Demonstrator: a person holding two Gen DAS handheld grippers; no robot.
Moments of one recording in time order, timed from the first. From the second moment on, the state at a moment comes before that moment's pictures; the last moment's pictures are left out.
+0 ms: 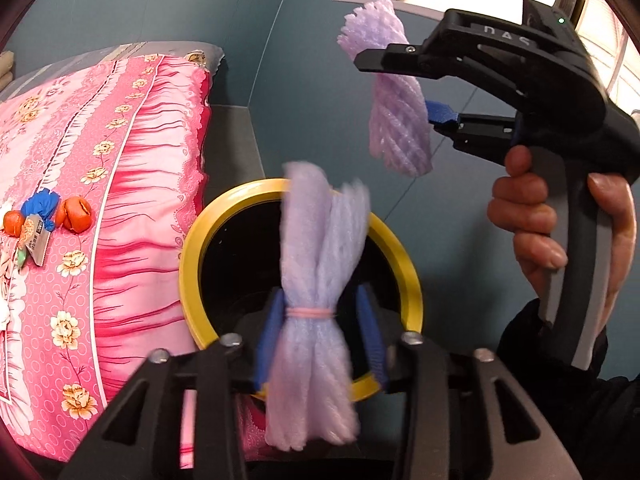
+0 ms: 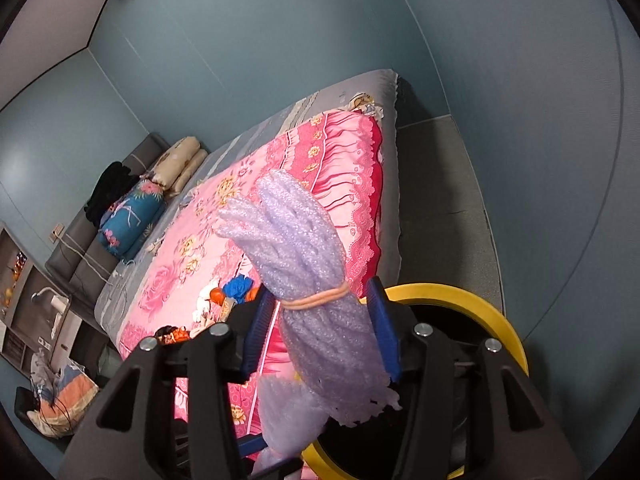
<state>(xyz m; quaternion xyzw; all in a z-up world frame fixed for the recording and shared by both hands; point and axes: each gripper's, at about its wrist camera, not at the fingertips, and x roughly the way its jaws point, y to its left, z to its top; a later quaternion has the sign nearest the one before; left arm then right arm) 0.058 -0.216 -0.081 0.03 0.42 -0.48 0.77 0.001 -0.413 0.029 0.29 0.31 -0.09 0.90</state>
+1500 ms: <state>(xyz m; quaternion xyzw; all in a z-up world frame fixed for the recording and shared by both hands) 0.176 0.045 -0.061 -0.04 0.34 -0.14 0.93 0.141 -0.275 0.018 0.13 0.31 0.05 0.94</state>
